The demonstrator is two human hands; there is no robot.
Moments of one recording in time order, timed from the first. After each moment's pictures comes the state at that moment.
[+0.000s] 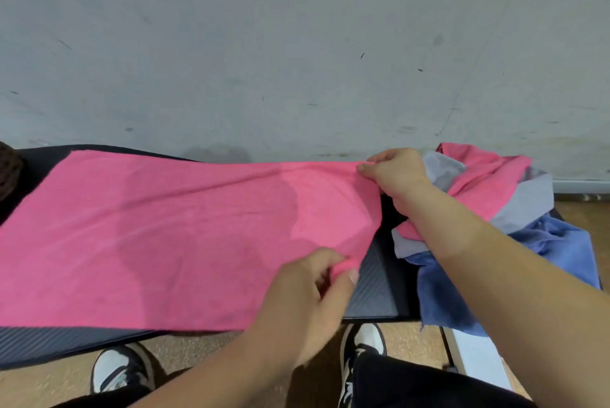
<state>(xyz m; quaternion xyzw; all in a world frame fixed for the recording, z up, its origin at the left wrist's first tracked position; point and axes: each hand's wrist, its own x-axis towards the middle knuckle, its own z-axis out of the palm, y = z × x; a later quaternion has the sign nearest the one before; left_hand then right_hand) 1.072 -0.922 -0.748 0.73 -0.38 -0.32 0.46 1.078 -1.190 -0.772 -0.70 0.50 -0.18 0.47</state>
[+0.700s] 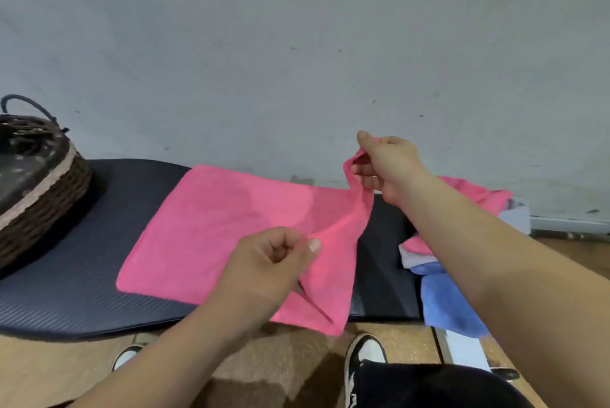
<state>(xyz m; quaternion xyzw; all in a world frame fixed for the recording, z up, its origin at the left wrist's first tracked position) 1.116 -0.856 -0.683 0.68 -0.22 -0.34 0.61 1.105 -1.116 -0.654 -0.59 0.44 -0.23 0.64</state>
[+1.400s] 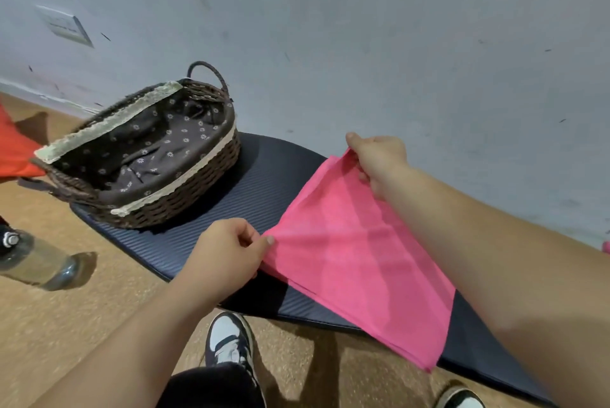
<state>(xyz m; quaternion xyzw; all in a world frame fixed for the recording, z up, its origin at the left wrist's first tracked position) 1.283 -0.678 -0.749 0.91 -0.06 -0.17 0.38 1.330 -0.955 -0.732 -0.67 0.40 -0.11 0.61</state>
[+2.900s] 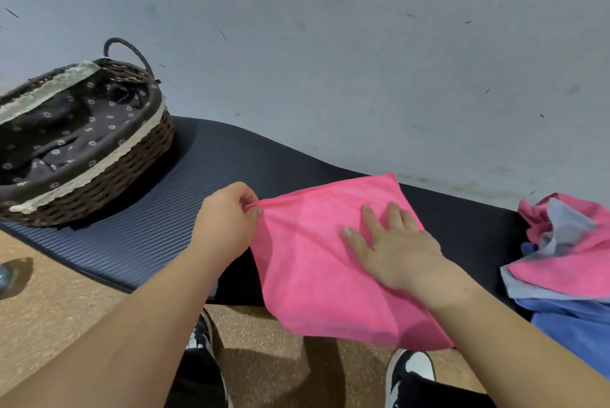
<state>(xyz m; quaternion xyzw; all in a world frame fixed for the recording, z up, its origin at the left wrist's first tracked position) 1.279 -0.769 -0.775 0.92 -0.15 -0.09 0.35 1.128 -0.979 -0.737 -0.92 0.29 0.27 0.07</state>
